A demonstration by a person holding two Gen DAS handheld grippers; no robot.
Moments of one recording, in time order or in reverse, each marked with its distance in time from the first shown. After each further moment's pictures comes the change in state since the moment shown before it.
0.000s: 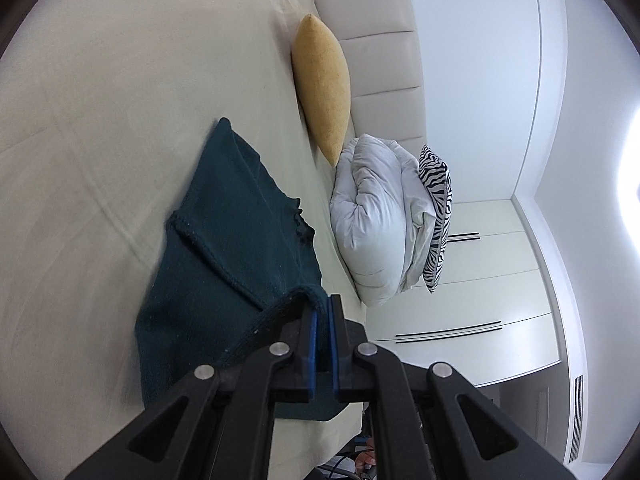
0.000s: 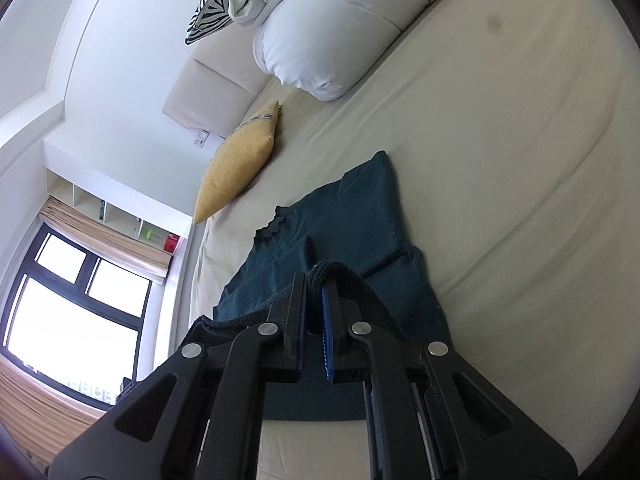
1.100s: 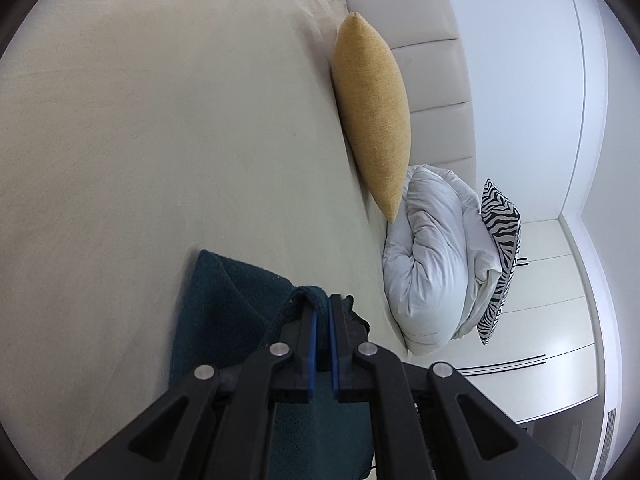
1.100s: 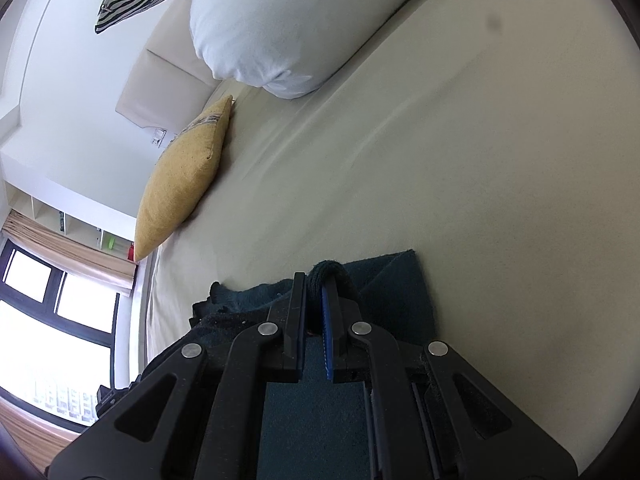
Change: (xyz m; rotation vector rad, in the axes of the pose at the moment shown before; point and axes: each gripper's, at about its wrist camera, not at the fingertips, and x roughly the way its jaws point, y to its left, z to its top) left arm 0.136 0.029 0.132 -0.008 -0.051 0.168; right arm 0.235 -0.026 0.136 0.043 0.046 -0.112
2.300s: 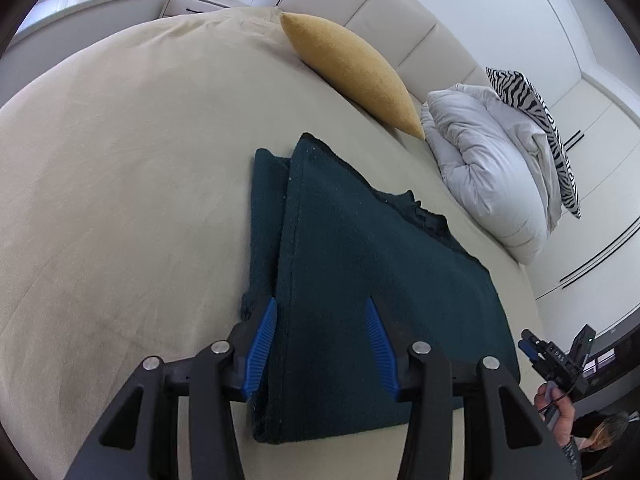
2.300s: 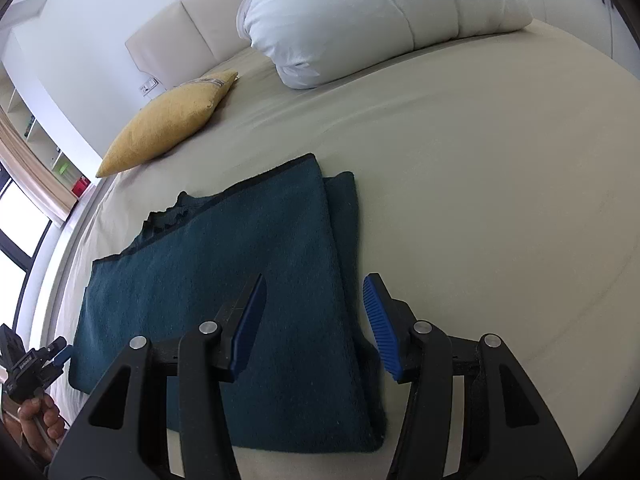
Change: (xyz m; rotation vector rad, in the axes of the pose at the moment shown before) left arm -0.061 -0.015 -0.139 0.508 -0.045 0.360; right arm -0.084 0.013 -0.107 -0.358 -0.074 -0.241
